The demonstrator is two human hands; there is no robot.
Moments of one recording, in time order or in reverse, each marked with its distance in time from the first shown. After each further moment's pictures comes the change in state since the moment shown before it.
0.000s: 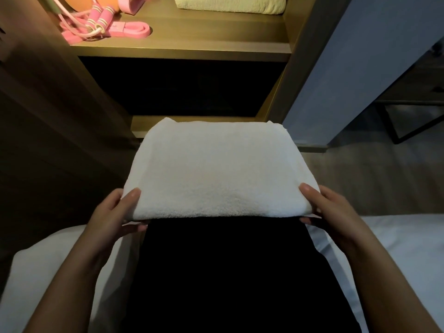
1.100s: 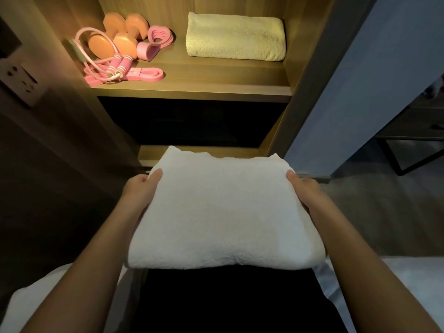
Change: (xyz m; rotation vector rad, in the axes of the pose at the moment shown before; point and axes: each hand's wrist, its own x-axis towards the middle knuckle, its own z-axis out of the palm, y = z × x) left_hand 0.114 0.065 0.044 0.484 0.204 -0.056; right_hand 0.093 -0.075 0.042 -0.367 0.201 0.045
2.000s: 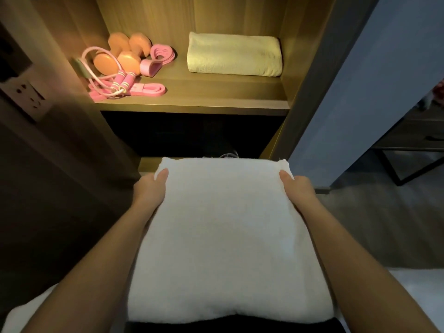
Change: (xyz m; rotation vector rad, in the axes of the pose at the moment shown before) left_hand 0.028 0.019 0.016 0.118 0.114 0.146; right_hand 0.043 -0.020 0.019 -0.042 0.138 -0.107
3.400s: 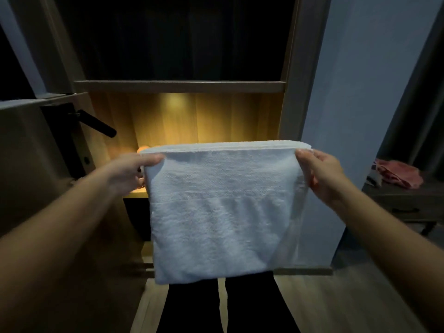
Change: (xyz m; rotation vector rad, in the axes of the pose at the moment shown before) left_hand -0.112 0.163 -0.200 -0.717 -0.291 0.352; right_hand -0.120 -0.132 -0.175 0.691 -0.029 -0.690
